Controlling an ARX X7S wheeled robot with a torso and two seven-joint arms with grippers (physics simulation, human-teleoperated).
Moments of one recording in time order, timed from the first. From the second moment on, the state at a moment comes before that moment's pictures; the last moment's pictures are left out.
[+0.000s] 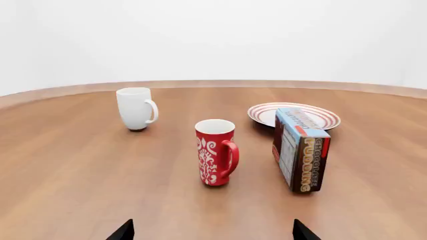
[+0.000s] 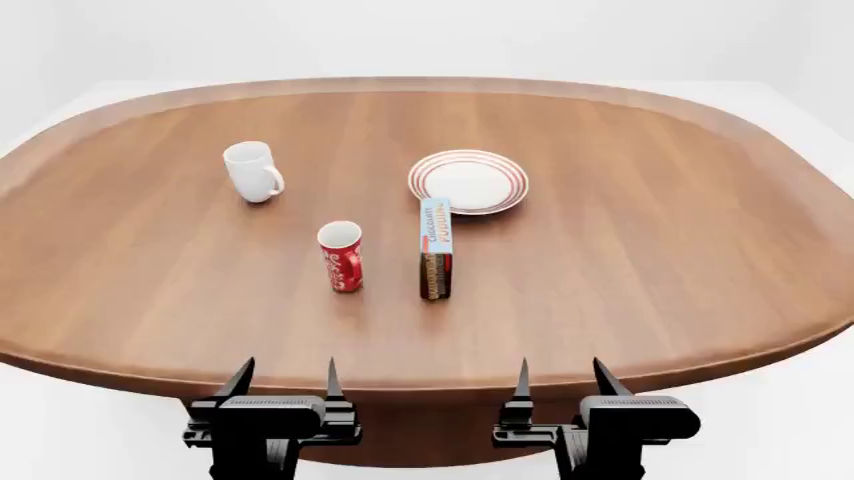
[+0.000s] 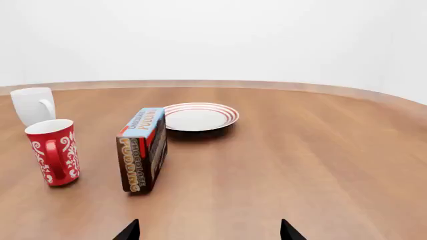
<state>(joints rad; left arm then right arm) 0.00 0.00 0.00 0.00 0.00 0.00 0.00 0.00 0.00 0.00 0.00 0.00 0.00 0.00</state>
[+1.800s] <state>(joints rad) -0.12 -0.26 -0.33 0.74 -0.04 -0.06 -0.33 0.14 0.28 0.30 -0.82 0.24 0.09 0.27</state>
